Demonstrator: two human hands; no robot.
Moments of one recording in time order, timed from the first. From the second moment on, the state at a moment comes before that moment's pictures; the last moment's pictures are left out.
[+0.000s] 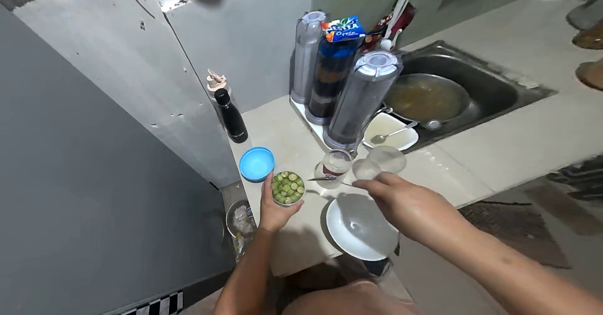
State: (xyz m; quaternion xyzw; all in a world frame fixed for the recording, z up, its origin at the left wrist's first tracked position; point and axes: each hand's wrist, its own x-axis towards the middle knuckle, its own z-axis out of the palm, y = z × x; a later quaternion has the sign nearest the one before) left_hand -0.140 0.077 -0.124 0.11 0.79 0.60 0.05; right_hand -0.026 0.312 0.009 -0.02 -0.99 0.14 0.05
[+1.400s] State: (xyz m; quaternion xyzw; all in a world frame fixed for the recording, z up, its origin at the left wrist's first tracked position) left_hand -0.093 0.149 -0.058 0.33 0.73 0.59 0.10; right_hand 0.012 0.349 0.114 0.11 -0.99 -0.04 0.09
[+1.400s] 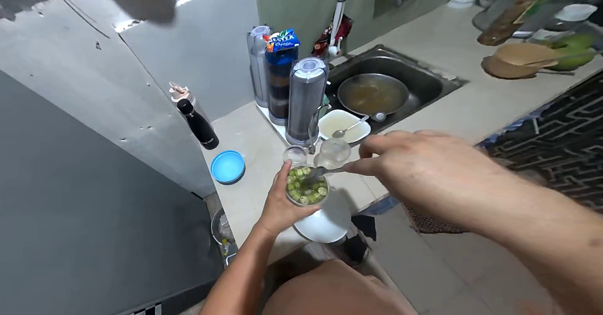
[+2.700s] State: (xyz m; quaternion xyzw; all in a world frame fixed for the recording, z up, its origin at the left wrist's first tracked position) left_hand -0.108 0.141 -0.041 0.47 0.74 0.48 0.06; right_hand 0.015 0.373 0.118 0.12 -0.99 -0.05 0.09
